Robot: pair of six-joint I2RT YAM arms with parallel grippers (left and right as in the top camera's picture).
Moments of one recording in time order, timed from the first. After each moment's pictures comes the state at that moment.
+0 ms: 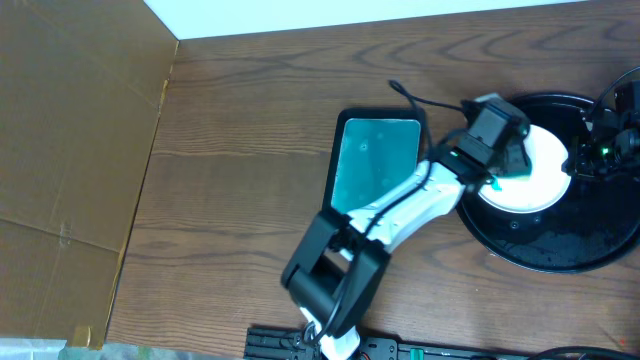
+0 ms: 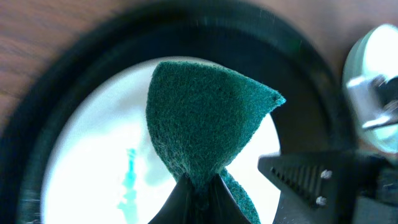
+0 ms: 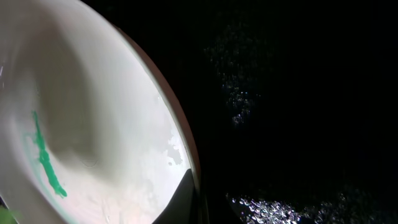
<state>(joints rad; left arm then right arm) -0.68 1.86 1.22 -0.24 0.00 -0.81 0.08 1.94 1.14 -0.53 -0.42 0.21</state>
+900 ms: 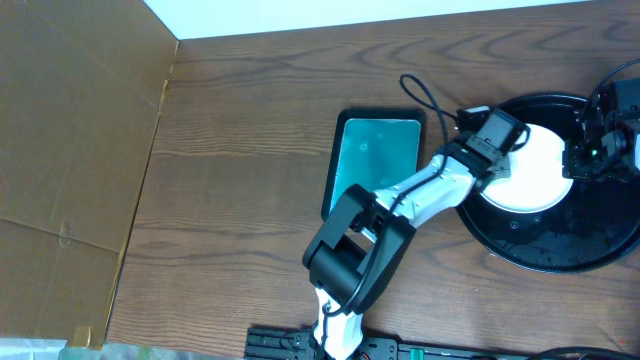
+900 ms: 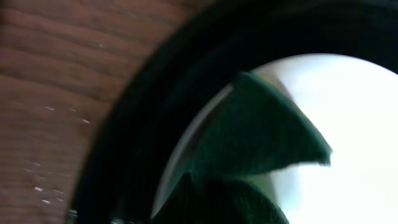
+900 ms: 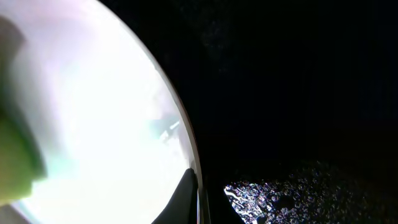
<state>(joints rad) -0.65 1.99 1.25 -0.34 -0.21 -0.73 0.15 1.91 1.15 -0.56 -0.24 0.22</state>
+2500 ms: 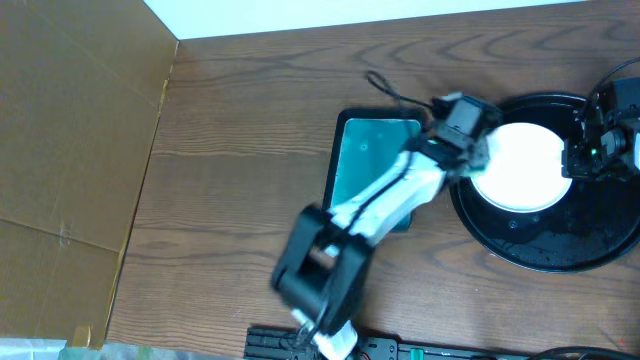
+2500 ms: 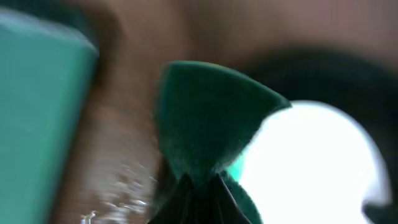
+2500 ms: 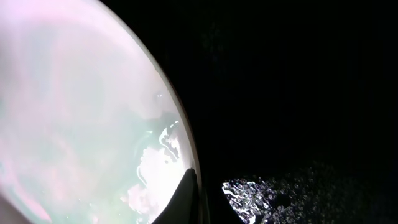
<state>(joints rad) -0.55 1.79 1.22 -0.41 -0.16 -0.70 0.15 1.91 1.17 -0.58 -0.23 0.22</state>
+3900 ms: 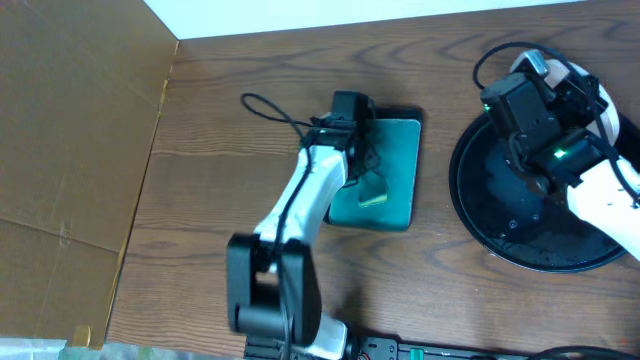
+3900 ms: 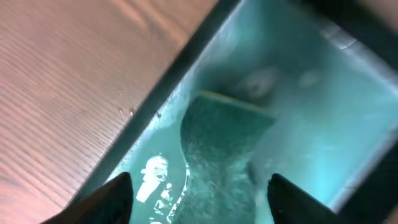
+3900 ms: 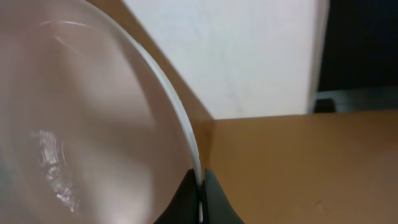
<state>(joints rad) -0.11 1.62 1.13 -0.74 -0.21 -0.64 0.64 1.65 1.32 -0.42 1.11 -0.58</state>
